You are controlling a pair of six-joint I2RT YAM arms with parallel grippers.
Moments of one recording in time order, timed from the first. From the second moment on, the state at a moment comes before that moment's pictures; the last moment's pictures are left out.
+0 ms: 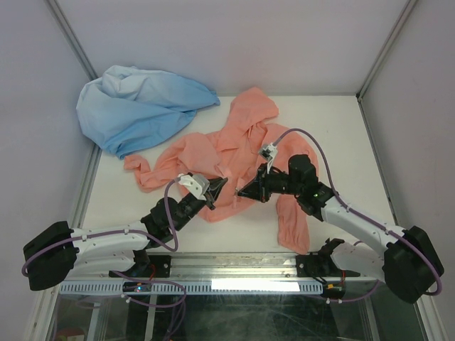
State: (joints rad) left arm -1.07 1.01 0.29 0.90 -0.30 0.03; right arm 0.64 1.09 0.56 0.21 -0.69 0.41
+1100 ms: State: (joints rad) left arm -1.07 1.04 0.29 0.93 -0.23 0.08; right arm 0.64 1.08 0.54 0.31 -0.66 0.48
